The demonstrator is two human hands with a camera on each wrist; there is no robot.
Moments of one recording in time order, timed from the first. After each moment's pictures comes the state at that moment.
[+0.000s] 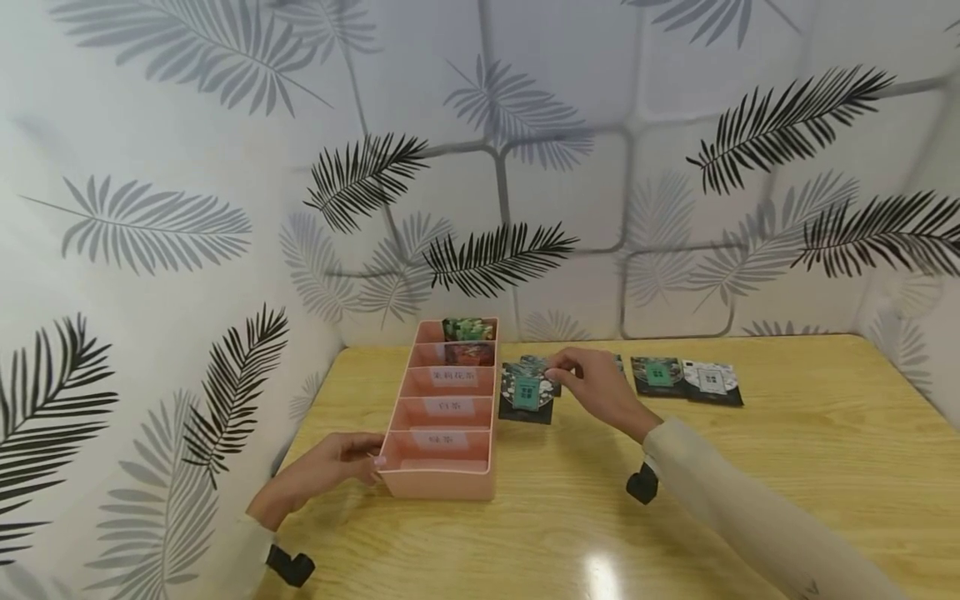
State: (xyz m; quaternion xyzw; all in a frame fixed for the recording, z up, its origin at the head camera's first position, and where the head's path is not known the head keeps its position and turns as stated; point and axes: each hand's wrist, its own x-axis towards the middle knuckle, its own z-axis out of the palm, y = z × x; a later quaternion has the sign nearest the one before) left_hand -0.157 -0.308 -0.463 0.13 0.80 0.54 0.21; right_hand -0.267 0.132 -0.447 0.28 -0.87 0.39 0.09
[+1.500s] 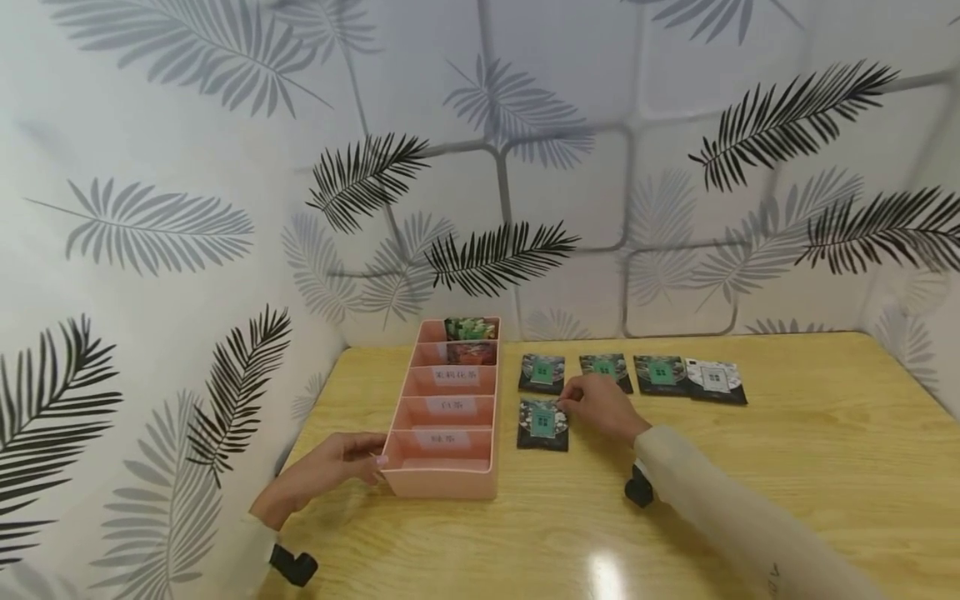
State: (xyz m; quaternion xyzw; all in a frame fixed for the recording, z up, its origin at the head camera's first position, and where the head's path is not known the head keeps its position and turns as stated) left_hand -0.154 -0.306 -0.461 0.13 0.80 0.54 0.21; right_hand -0.292 0.135 -0.508 0.26 -0.91 0.33 0.02
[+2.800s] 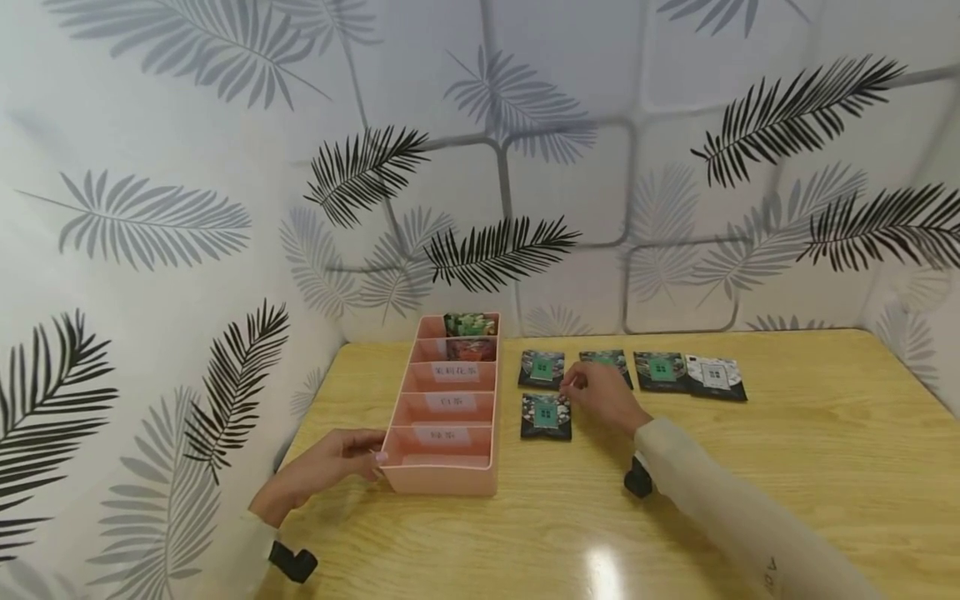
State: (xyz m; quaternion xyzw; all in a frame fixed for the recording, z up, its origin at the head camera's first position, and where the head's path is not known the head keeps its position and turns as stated) left_hand -0.156 -0.307 -0.464 0.13 0.80 0.55 0.21; right_hand -0.298 0.137 -0.506 0.22 -0.91 0.34 0.03
